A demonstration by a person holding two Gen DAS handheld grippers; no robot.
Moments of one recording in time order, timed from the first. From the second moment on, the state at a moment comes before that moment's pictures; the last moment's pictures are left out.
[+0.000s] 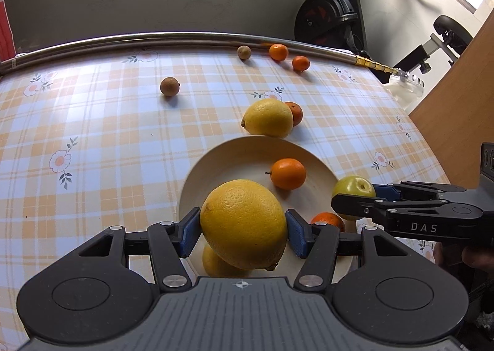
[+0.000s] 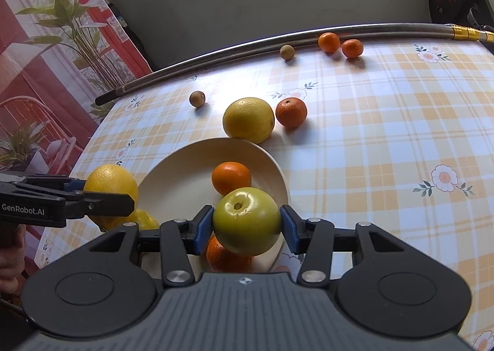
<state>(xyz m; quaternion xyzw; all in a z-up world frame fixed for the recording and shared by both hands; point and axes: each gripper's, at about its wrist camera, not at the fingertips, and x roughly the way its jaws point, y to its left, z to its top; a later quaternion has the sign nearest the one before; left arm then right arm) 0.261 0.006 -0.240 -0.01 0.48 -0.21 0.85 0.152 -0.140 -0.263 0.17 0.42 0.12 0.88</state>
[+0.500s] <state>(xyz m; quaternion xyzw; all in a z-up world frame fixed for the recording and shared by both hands) 0.242 -0.024 -0.245 0.02 0.48 -0.23 0.85 0.142 -0.149 -0.264 0.18 0.41 0.12 0.89</state>
